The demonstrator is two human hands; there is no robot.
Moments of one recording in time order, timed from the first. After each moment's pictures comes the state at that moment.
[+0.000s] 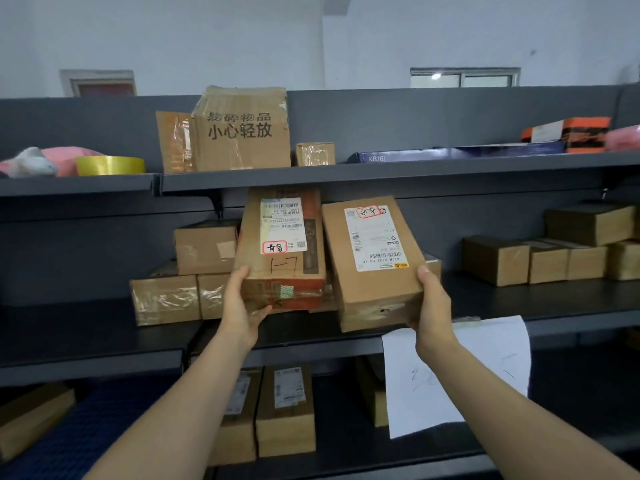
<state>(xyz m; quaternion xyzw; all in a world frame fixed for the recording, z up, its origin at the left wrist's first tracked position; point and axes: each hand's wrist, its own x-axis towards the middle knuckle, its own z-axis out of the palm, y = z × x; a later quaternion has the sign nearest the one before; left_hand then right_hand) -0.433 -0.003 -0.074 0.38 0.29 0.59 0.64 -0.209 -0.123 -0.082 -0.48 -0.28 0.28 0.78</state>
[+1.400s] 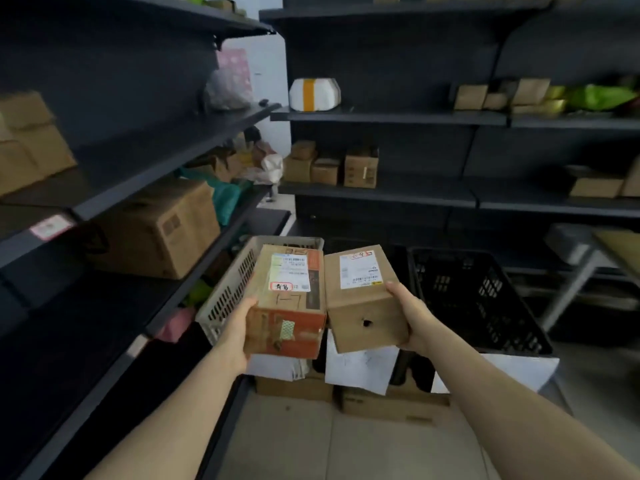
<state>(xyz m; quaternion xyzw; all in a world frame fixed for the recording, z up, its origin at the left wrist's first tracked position) 0.397 -0.478 -0.314 0.58 0.23 -0.14 0.77 0.379 -0.756 -0.294 -0.62 0.29 0.10 0.73</state>
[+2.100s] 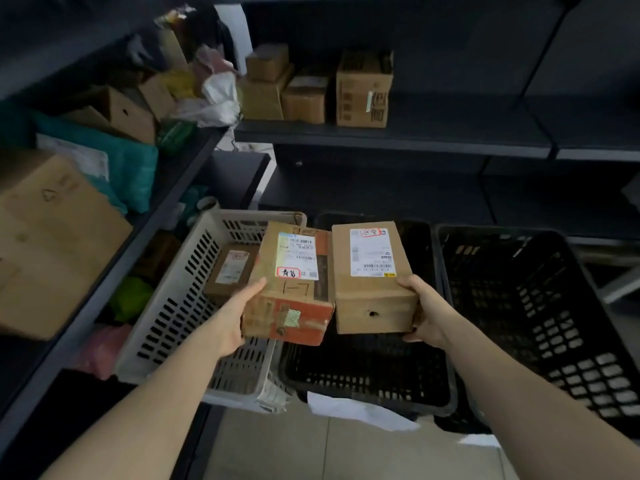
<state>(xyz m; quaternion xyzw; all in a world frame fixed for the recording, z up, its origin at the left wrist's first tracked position) 0.703 -0.572 -0.412 0.64 0.28 -0.29 0.65 0.671 -0.874 -0.433 -0.56 0.39 0.20 0.70</state>
